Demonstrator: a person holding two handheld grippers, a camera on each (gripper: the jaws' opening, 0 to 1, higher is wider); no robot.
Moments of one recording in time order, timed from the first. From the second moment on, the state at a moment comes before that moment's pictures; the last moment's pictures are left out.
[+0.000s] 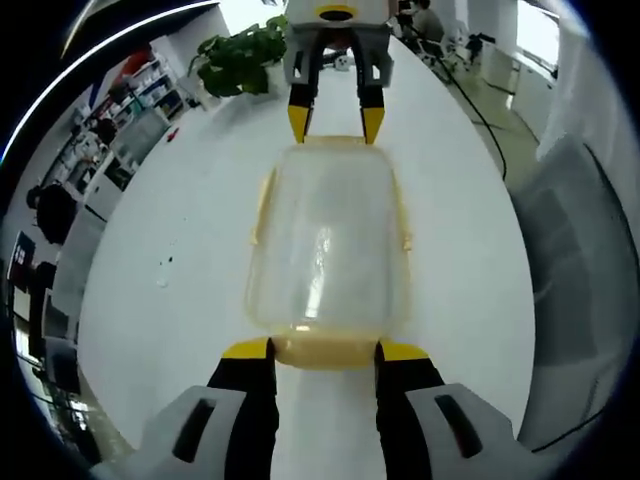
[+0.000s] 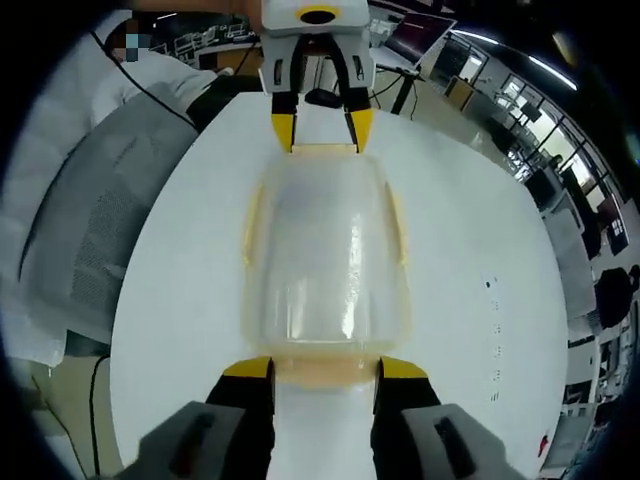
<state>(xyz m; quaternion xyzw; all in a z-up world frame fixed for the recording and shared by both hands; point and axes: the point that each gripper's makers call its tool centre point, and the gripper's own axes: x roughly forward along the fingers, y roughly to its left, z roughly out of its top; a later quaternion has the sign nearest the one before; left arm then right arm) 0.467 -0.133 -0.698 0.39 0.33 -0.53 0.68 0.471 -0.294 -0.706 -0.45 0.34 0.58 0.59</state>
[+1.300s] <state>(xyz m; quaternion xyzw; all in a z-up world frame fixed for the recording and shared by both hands) 0.481 -0.178 -0.721 0.37 0.34 -0.54 0.67 0.488 -0.340 -0.732 -0.44 0.36 0.59 0.58</state>
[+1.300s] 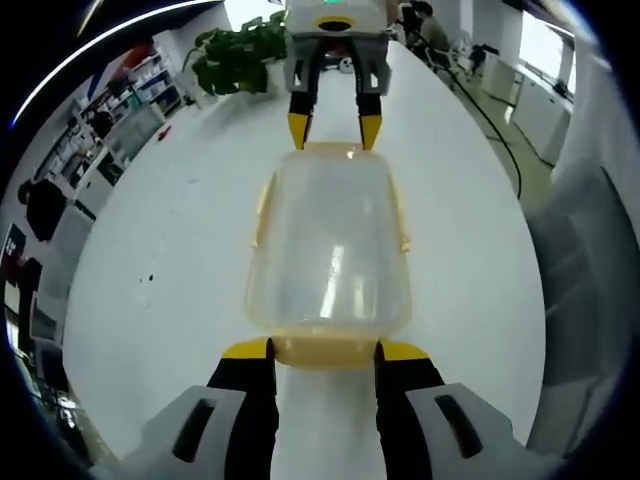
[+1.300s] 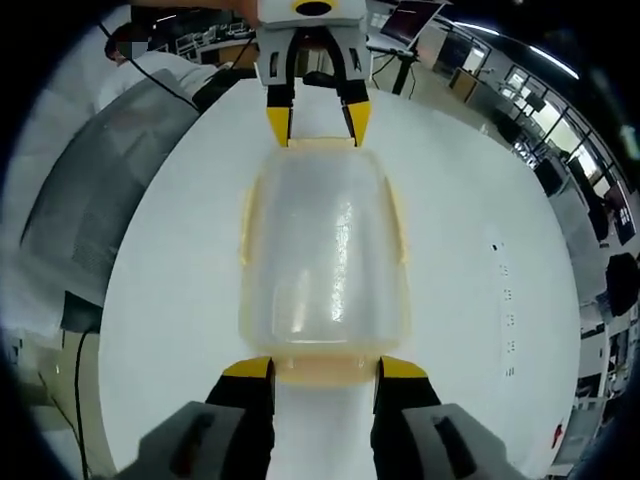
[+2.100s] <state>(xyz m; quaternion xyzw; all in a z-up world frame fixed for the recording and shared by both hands) 0.490 -0.184 -0.732 0.36 0.34 -0.55 0.67 0.495 -0.345 -0.742 -0.43 0.37 0.59 0.58</state>
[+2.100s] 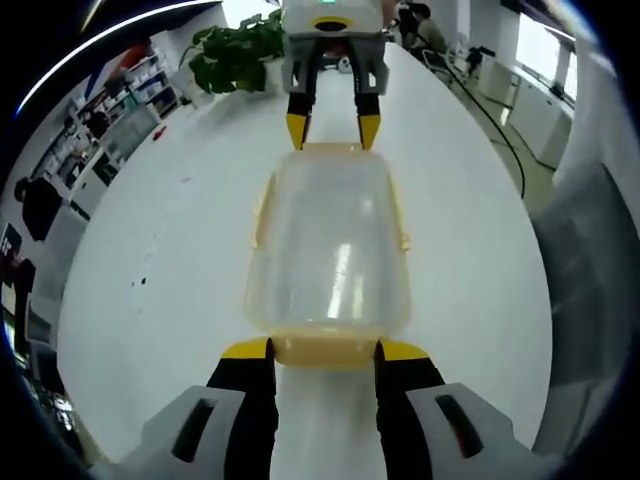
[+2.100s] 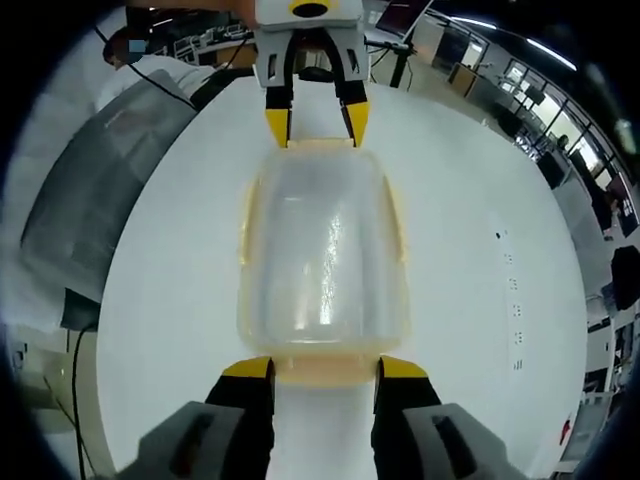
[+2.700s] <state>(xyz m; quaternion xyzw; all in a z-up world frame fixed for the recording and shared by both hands) 0.488 -0.185 -0.737 0.36 0.34 -0.56 0.67 0.490 -0.347 -0.744 -0.42 0.38 0.59 0.58</state>
